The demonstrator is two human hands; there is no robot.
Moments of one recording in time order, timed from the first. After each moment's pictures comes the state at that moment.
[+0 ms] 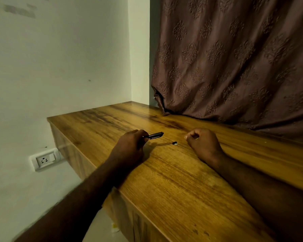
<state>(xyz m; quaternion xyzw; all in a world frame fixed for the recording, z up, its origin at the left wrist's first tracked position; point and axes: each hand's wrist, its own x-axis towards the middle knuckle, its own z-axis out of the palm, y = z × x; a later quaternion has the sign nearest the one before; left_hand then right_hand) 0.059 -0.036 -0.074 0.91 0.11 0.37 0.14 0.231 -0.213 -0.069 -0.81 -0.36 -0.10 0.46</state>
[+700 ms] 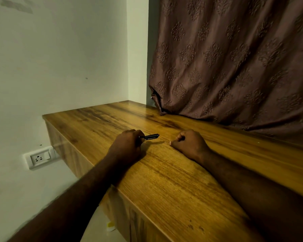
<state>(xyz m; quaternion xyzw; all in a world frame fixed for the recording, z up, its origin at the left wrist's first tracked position) 0.057 -0.037 -0.070 0.92 0.15 0.33 0.11 0.228 -0.195 -0.070 -0.84 -0.38 -0.05 0.37</state>
